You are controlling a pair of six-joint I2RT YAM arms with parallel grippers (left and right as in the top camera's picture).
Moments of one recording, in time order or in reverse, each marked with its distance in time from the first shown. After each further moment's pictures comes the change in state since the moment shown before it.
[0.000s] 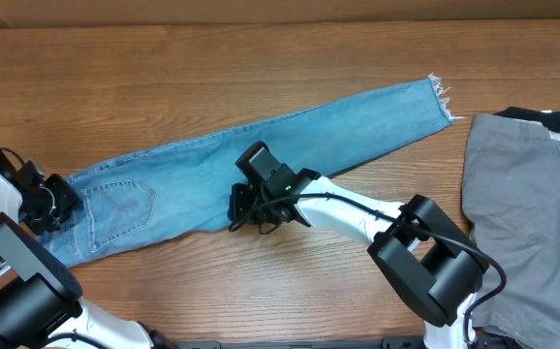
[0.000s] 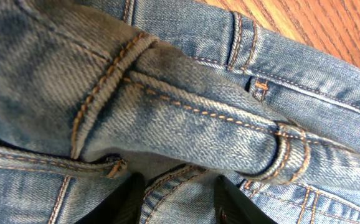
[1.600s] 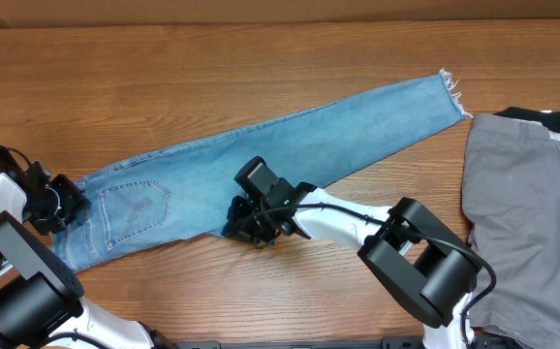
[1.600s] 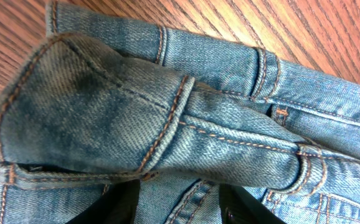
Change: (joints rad) left arm -0.011 0.000 -0.014 -0.010 0.015 0.000; right arm 0.035 0.016 -0.082 0.121 -0.103 0.273
